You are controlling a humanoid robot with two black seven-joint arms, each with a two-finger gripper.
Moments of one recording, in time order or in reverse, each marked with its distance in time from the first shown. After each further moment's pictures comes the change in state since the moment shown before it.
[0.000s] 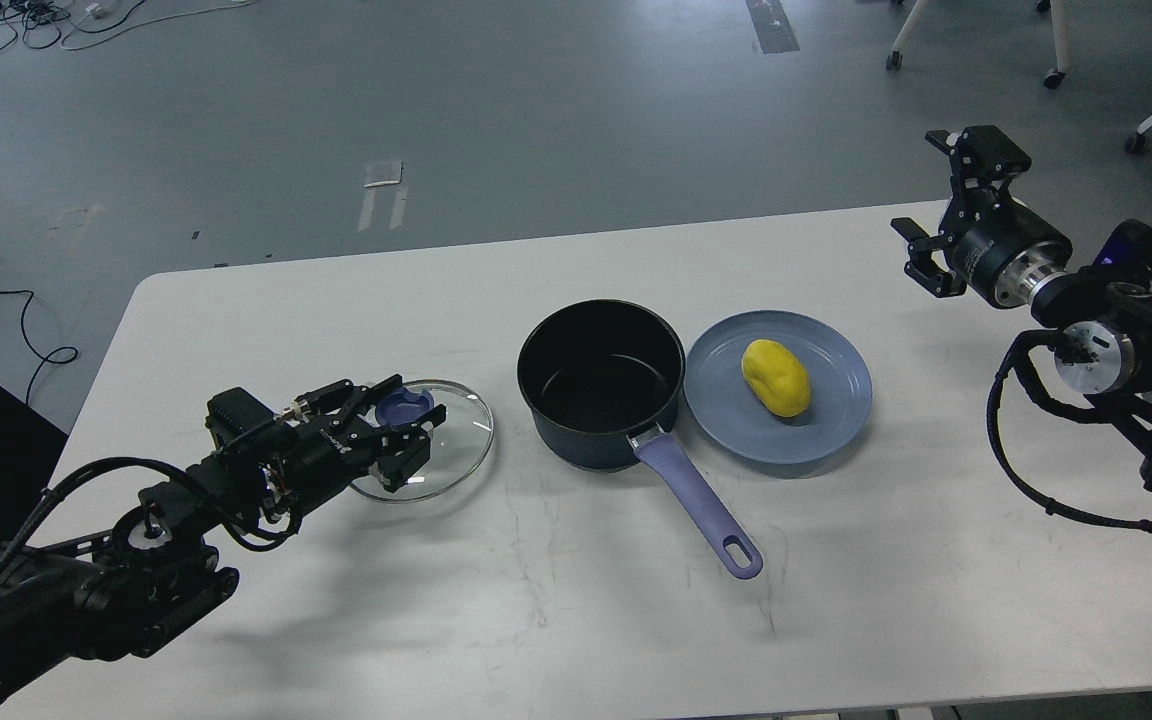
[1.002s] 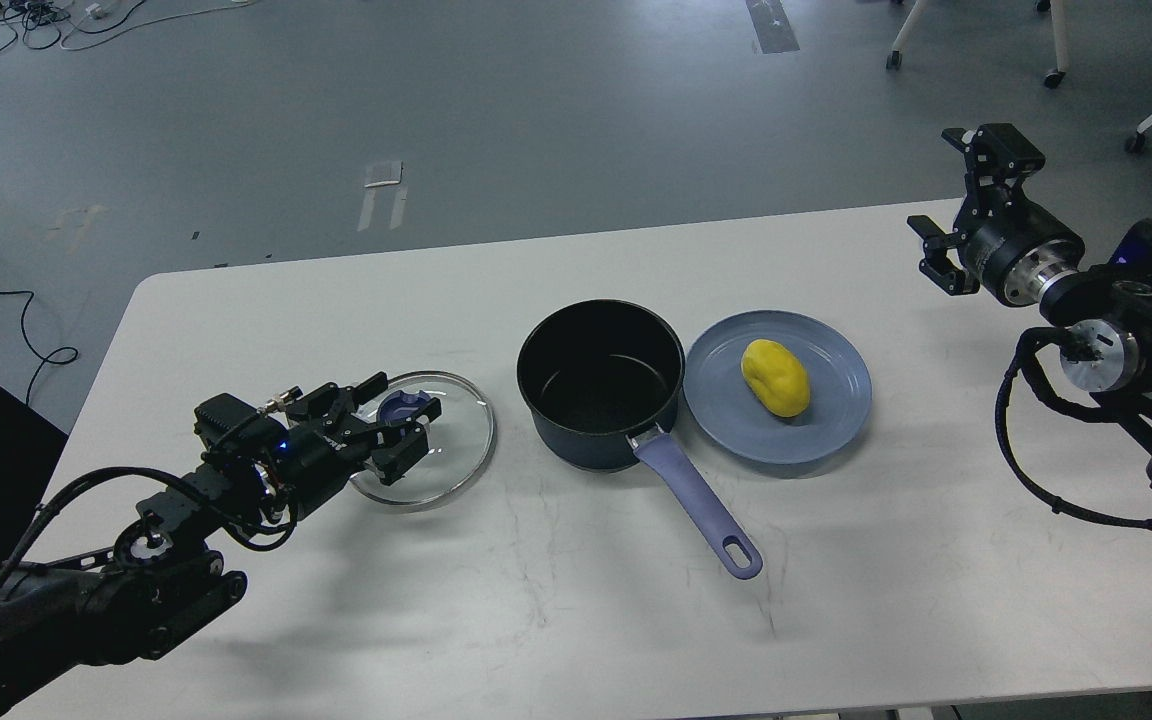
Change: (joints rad) left arm 0.020 -0.004 0.000 -0.004 -0.137 0.000 0.000; right arm -0.001 -0.010 -0.001 0.004 0.003 -0.049 0.001
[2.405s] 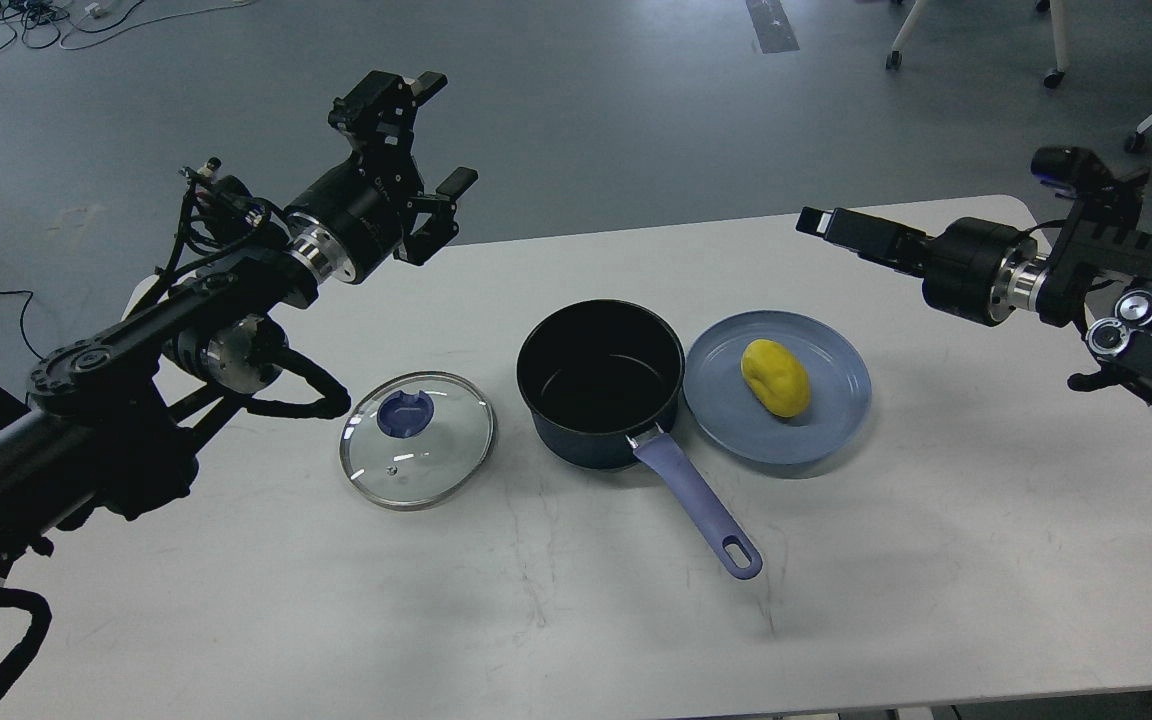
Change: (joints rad) left arm -0.297 -0.060 -0.300 -0.247 -1.458 -0.657 0.190; right arm 0.165 -0.245 -0.373 0.368 -0.892 -0.004 0.062
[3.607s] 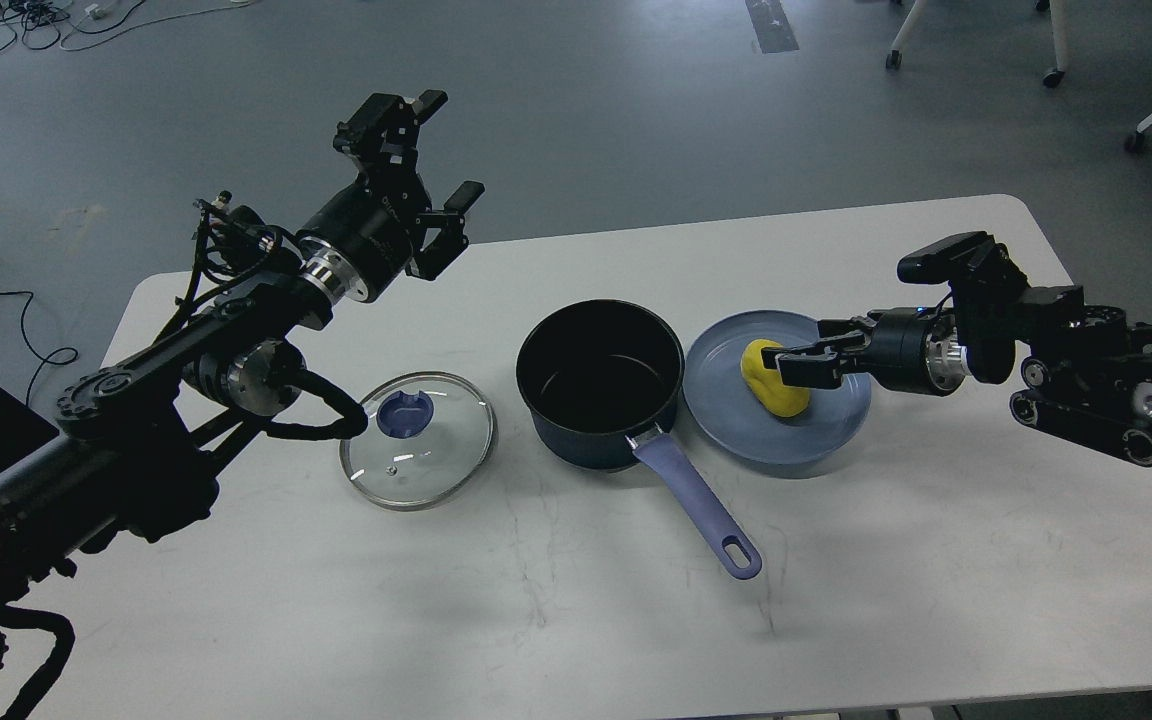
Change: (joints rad) left arm 0.050 -0.014 -0.029 -0.001 0.013 0.020 -0.043; right arm 0.128 0.214 -0.430 -0.258 -0.253 -0.094 0.052
